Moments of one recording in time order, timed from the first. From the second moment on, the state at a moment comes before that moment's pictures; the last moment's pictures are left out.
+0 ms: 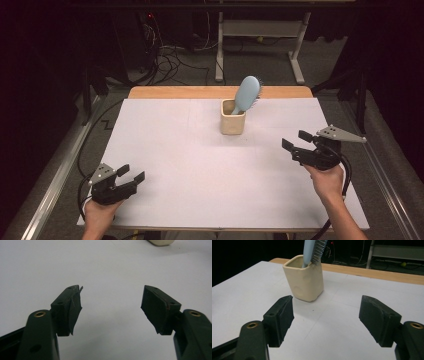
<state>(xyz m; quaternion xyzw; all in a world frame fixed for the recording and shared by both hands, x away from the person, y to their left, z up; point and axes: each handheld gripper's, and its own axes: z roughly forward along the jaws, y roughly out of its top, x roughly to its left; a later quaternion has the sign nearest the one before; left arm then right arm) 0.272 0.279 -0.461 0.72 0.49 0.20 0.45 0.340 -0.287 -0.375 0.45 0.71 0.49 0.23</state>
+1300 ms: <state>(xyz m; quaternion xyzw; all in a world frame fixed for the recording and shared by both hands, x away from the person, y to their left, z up) 0.273 0.278 -0.461 0.72 0.49 0.19 0.45 0.316 -0.288 -0.390 0.44 0.72 0.50 0.21</state>
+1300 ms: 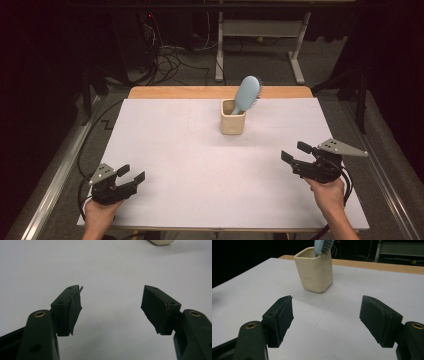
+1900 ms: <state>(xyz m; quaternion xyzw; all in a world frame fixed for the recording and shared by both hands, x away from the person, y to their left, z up) 0.272 0.278 -0.461 0.72 0.49 0.19 0.45 0.306 -0.296 -0.398 0.44 0.71 0.51 0.21</state>
